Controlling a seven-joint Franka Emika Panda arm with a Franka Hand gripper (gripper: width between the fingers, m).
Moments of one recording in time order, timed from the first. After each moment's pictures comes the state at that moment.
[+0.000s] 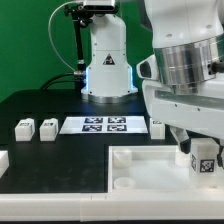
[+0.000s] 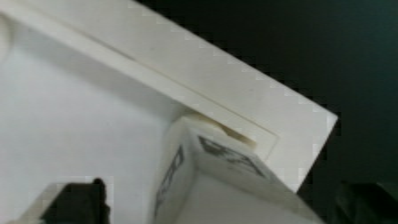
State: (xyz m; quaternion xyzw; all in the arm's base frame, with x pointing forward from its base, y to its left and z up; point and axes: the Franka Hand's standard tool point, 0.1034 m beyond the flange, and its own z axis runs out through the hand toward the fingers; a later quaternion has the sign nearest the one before) arm 0.638 0.116 0.067 -0.90 0.42 0.02 0.10
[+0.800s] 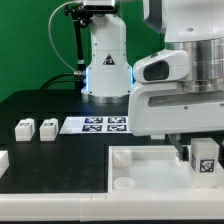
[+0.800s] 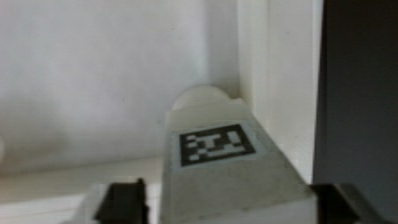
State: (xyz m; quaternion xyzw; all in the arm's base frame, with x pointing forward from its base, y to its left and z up) arm 0.639 0.116 0.068 -1.00 0.06 -0.02 0.05
